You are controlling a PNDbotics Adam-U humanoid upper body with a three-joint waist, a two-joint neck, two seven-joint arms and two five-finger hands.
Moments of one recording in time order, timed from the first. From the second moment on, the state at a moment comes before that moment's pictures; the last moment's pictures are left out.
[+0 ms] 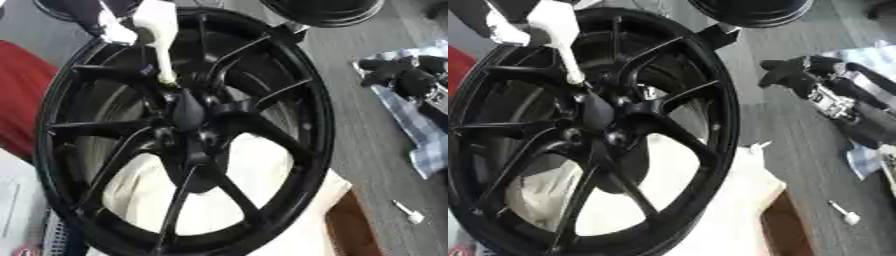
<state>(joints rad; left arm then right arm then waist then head) -1.24 0.68 -0.38 -1.40 -0.24 -0.15 -0.85 -0.28 -0.57 -0.01 -1.98 -0.32 0.07 0.47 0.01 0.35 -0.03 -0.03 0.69</state>
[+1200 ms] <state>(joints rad) -0.97 1.03 -0.01 -1.30 -0.32 -0.04 -0.59 -0.22 -0.58 -0.10 -1.98 -0.37 0.02 0.37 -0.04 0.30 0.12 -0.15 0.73</state>
